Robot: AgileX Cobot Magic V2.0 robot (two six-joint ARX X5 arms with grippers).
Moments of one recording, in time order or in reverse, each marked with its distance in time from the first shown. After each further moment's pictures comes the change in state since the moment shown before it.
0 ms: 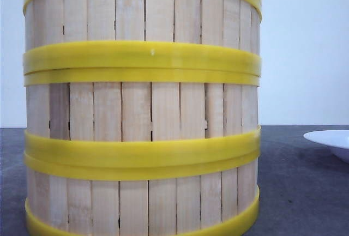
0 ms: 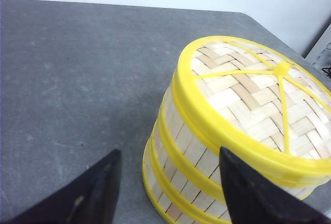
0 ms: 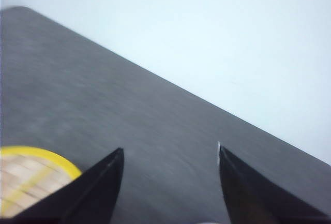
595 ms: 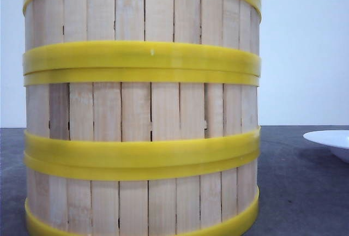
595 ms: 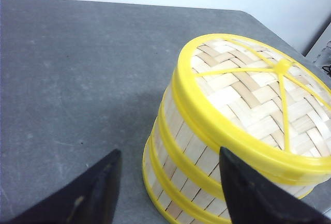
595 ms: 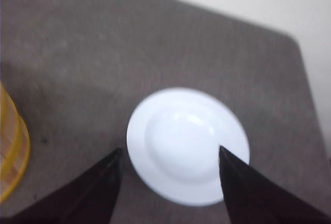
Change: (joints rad) left arm 0.000 0.000 0.000 -0.004 0.000 0.000; right arm 0.001 -0.546 -0.794 -0.098 0.116 0.386
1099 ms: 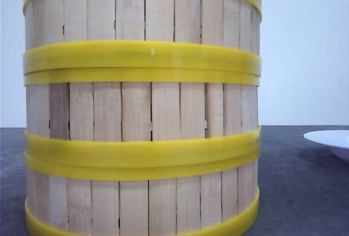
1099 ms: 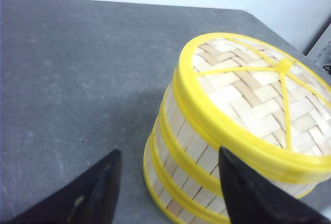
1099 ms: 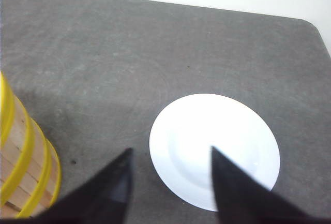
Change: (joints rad) left arm 0.000 0.000 0.000 -0.024 0.000 0.001; right arm 0.000 -0.060 -0.028 0.082 -0.016 0.079
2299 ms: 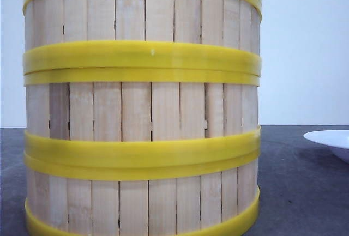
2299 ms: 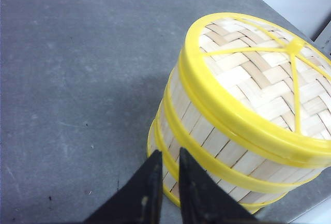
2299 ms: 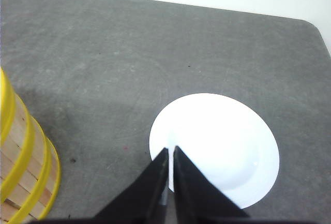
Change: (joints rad) left arm 0.000 0.000 0.000 -0.036 -0.009 0.000; right arm 0.000 0.000 0.000 -0.003 0.000 -0.006
